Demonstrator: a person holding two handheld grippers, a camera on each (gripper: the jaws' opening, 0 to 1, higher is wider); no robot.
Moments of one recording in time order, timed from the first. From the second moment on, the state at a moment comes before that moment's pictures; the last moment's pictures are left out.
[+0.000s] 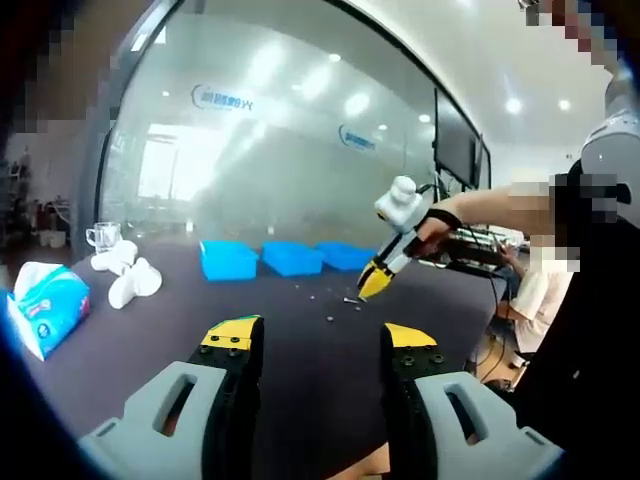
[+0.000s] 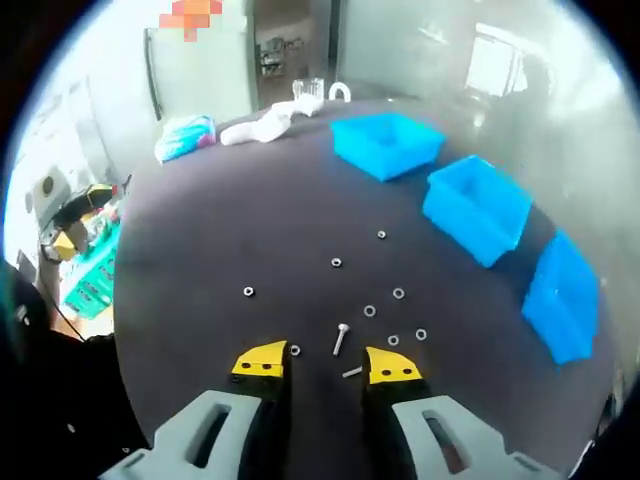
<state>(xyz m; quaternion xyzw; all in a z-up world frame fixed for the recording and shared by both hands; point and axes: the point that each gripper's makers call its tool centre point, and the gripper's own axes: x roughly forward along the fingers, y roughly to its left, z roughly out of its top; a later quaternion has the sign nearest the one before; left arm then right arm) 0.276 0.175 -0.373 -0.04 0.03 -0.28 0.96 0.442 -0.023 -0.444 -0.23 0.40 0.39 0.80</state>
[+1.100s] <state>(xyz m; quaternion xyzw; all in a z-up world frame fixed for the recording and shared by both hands) 0.273 0.176 -0.374 -0.04 0.03 -0.28 0.96 0.450 -0.017 -0.469 -0.23 0.46 0.38 0.77</state>
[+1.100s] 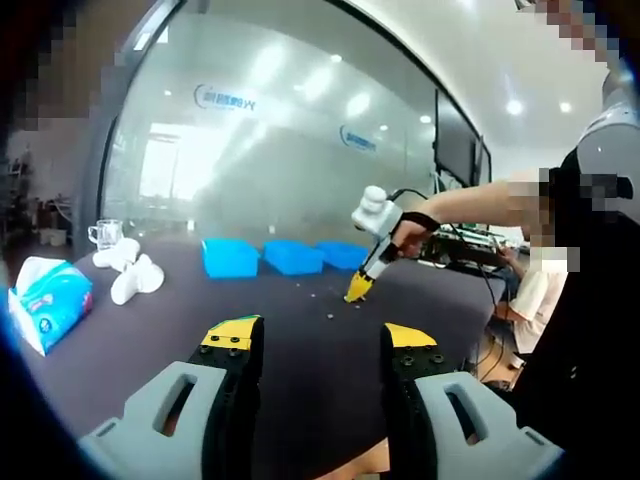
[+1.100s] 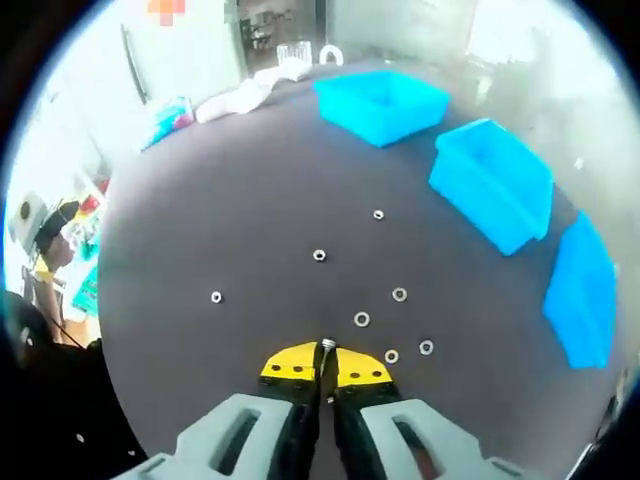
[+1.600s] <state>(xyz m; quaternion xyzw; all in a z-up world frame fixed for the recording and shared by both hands) 0.273 0.176 -0.370 -0.04 0.03 -0.28 0.96 0.439 -0.023 -0.460 -0.18 0.45 0.38 0.78</state>
